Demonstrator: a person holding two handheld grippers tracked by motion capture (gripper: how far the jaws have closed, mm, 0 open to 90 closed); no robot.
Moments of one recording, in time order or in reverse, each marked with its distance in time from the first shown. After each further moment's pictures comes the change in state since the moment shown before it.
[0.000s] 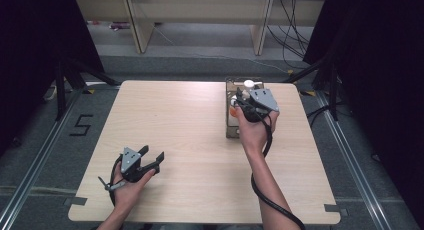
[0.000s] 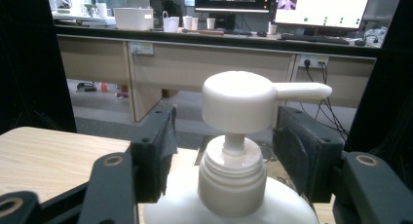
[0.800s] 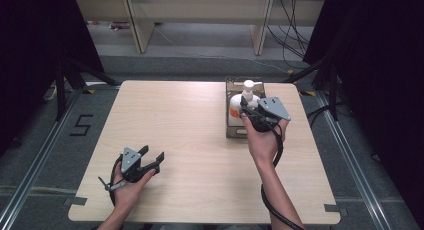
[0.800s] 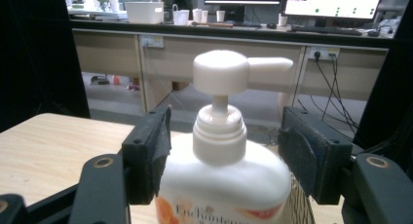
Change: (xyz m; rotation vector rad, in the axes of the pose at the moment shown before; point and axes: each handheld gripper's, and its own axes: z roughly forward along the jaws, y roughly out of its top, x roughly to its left) left arm -0.001 0.000 0.000 0.000 -0.001 0.001; right arm -0.014 -0.004 -0.033 0.031 0.050 0.007
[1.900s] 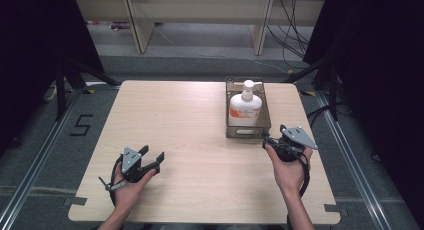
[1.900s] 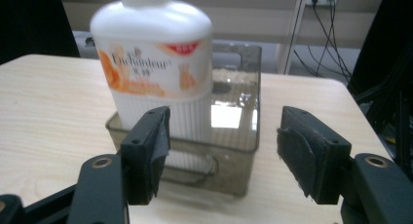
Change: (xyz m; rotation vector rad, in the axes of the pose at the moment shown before) left arm -0.001 0.001 0.000 0.008 0.004 0.004; right arm -0.057 -0.064 -0.054 0.164 -0.005 0.023
